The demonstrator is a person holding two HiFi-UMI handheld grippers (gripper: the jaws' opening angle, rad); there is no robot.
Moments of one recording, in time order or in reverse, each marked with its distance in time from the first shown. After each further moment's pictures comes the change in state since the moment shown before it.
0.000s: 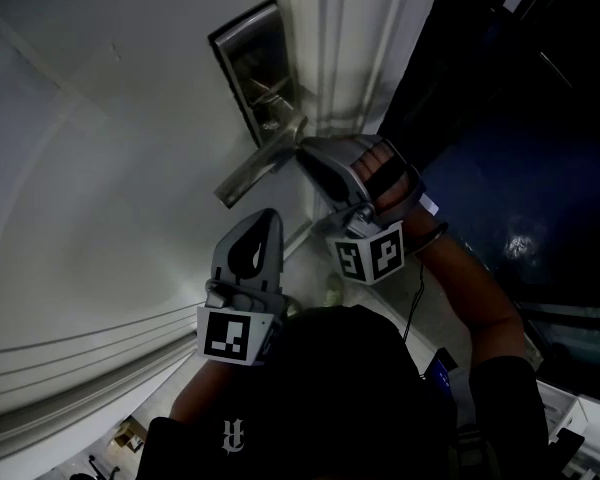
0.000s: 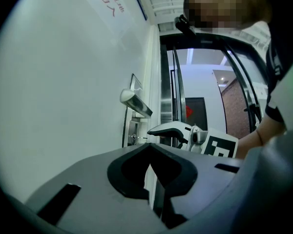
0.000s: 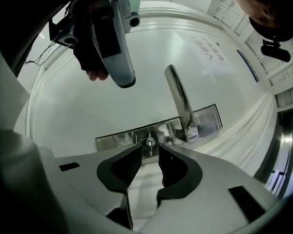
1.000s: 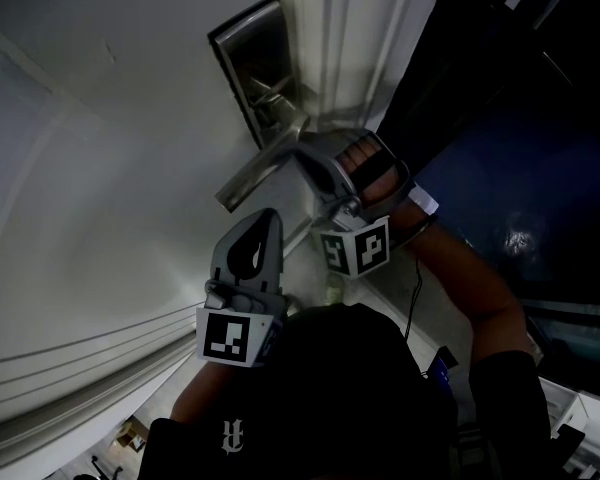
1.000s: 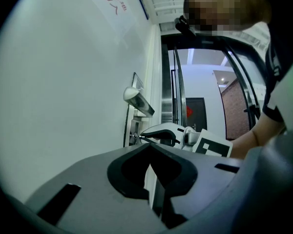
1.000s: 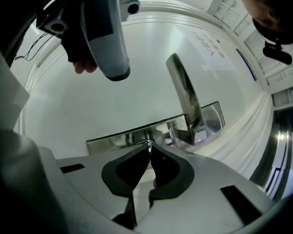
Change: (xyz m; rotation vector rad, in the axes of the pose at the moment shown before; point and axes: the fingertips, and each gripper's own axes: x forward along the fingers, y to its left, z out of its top) left arm 0.001 0.005 -0.001 -0.011 0.005 -0.005; right arm 0.022 -0.001 0.002 0.015 0.033 -0.053
